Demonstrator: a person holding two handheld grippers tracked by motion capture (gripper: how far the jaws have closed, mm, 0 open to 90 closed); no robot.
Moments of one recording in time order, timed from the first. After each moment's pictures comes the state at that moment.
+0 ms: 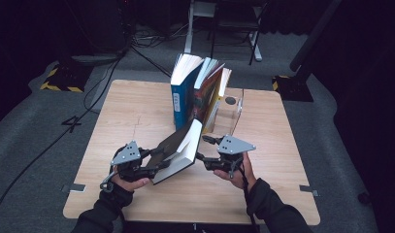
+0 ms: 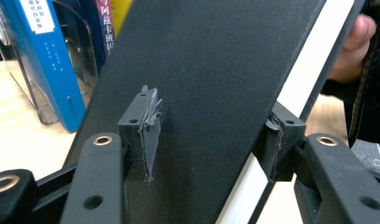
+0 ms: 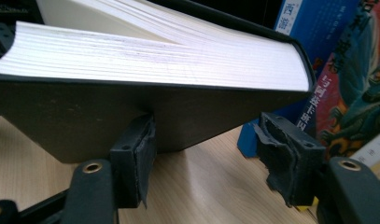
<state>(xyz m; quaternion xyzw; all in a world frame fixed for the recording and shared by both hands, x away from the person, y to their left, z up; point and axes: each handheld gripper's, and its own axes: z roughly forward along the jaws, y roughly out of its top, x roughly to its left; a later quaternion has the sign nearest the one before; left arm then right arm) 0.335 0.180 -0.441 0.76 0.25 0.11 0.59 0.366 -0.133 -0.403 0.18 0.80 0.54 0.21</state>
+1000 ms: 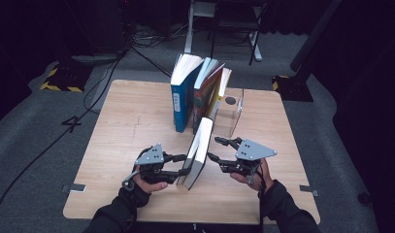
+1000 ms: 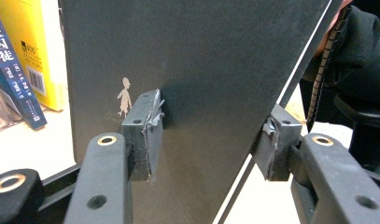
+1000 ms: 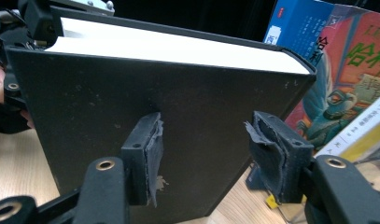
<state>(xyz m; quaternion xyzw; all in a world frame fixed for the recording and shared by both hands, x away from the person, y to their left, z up) 0.342 0.124 -0.448 0.78 0.19 0.05 0.59 0.350 -0.175 -0.388 0.13 0.79 0.55 0.23</state>
